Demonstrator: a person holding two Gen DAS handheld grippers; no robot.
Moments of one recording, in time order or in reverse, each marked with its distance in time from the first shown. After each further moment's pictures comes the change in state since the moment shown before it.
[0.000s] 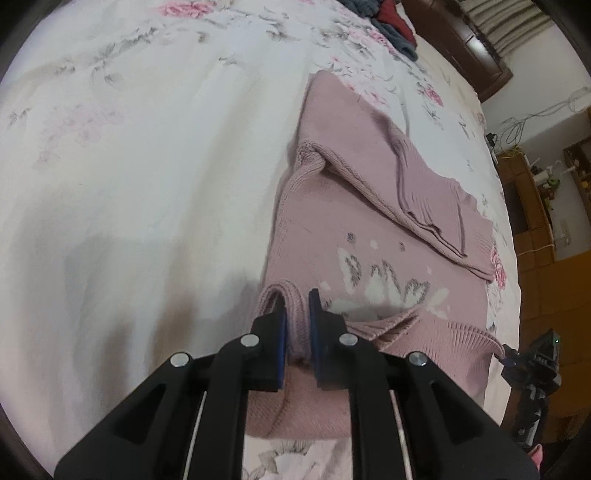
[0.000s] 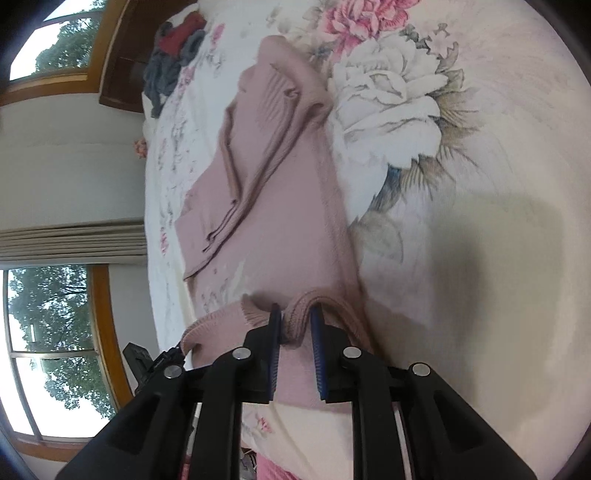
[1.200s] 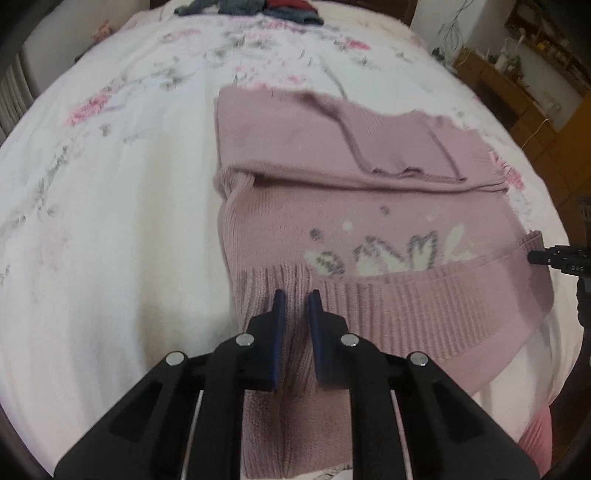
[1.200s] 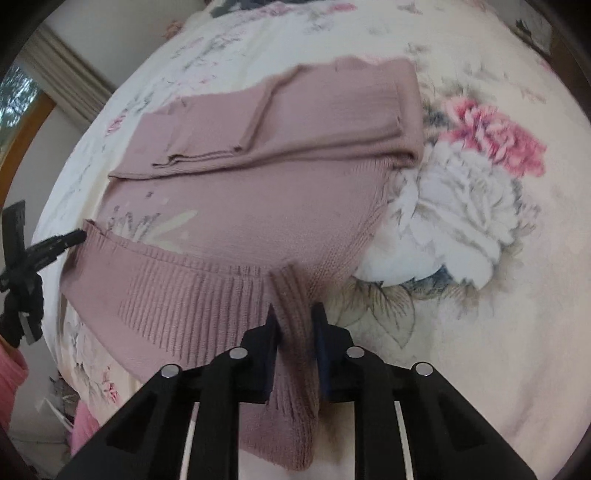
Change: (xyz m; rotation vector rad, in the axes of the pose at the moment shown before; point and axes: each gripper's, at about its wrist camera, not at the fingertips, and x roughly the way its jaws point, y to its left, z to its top) left arm 0.009 -0.054 -0.010 0.501 -0.056 0.134; right arm 0.040 0.065 -0.024 -0.680 -0.016 -0.465
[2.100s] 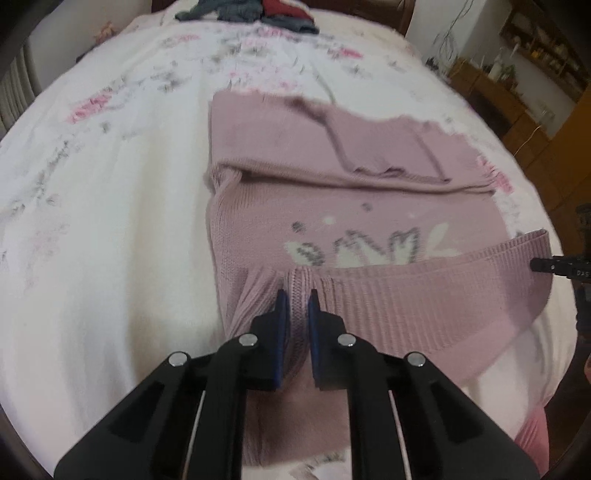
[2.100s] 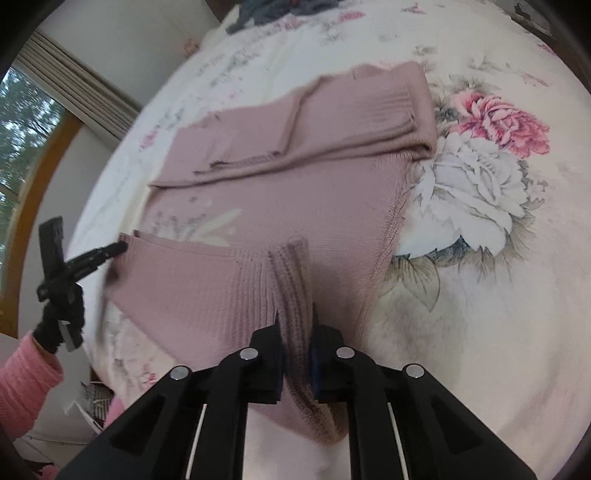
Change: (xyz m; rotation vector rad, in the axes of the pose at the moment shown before) left arm -0.010 -0.011 -0.019 -0.019 -0.043 -0.031; right arm -0.024 -0.003 -0.021 0.058 -0.042 0.171
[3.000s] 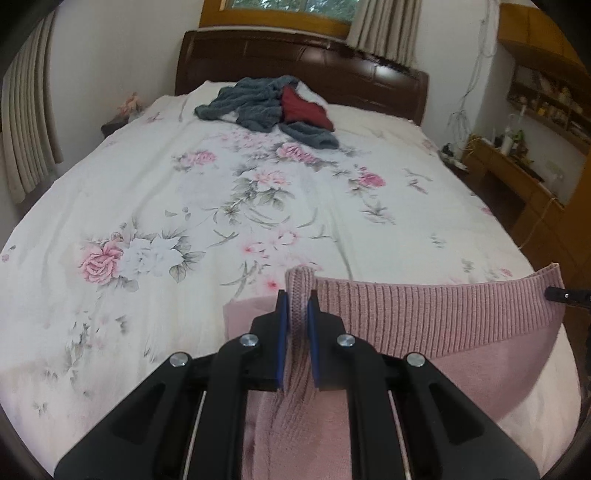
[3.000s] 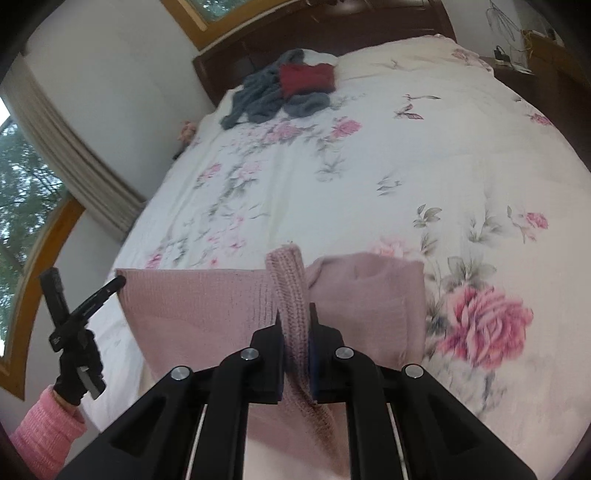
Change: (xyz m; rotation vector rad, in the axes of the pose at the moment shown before) left arm -0.024 -0.002 0.199 -0.038 -0.321 0.098; right arm -0.062 0.006 0.194 0.059 -0.284 -0.028
